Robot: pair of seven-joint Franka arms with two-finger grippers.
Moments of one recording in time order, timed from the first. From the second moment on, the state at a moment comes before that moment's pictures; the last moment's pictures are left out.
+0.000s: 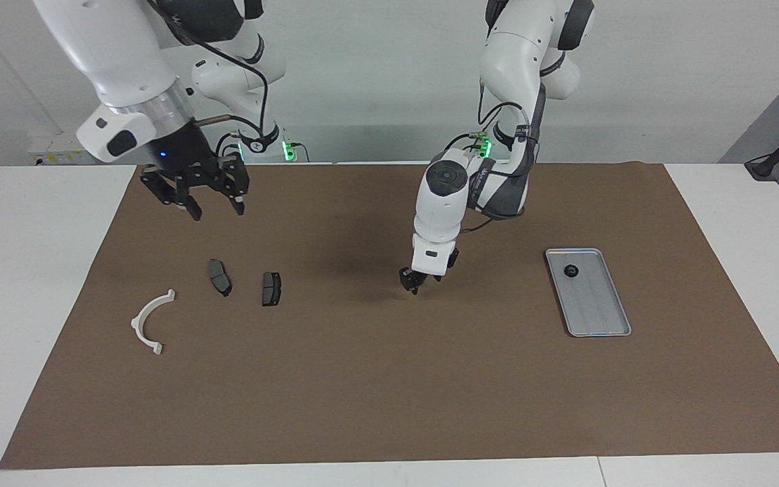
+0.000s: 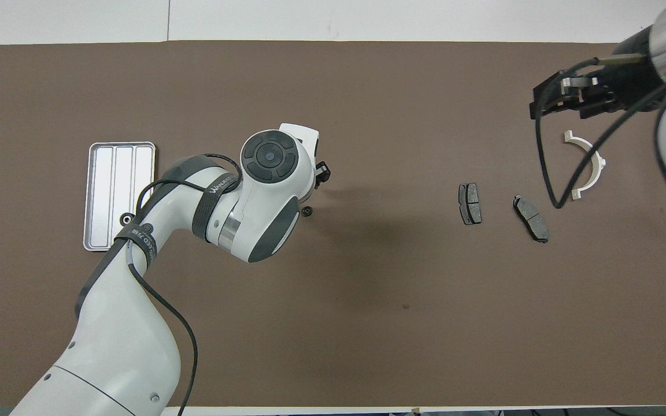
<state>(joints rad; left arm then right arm) -0.60 0.44 0.00 -1.74 -0.01 2.22 -1.06 0.31 0.22 -0.30 -1.19 0.18 1.49 -0.01</state>
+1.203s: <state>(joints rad) -0.65 0.45 -0.01 -1.80 -0.01 2.27 -1.11 -0.03 -0.03 -0.03 -1.56 0.05 1.55 -0.03</state>
